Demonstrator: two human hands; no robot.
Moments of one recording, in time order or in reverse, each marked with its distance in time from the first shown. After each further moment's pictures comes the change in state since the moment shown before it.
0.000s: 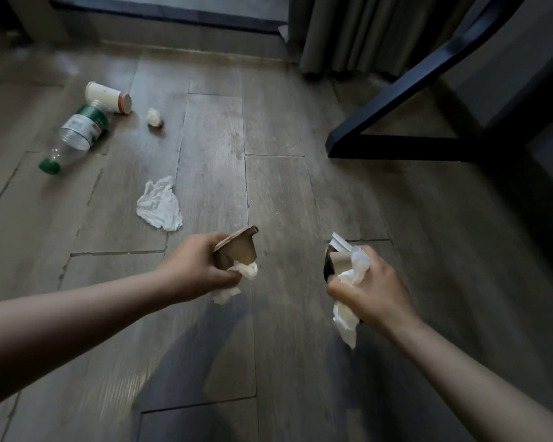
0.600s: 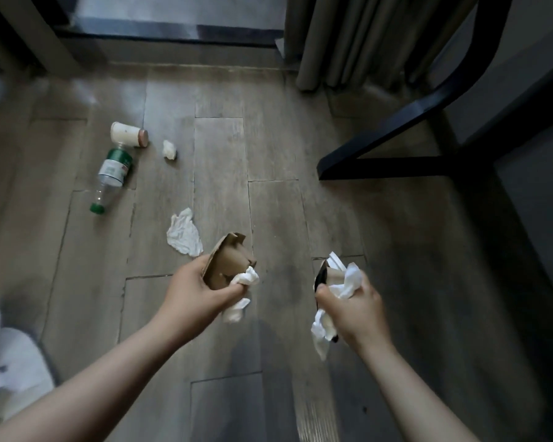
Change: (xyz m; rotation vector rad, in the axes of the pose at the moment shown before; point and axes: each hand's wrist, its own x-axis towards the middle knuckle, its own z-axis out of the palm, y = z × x) left_hand -0.063 0.172 -0.128 -0.425 0.136 -0.306; right_hand -0.032 -0.150 -0.127 0.189 -0.034 0.339
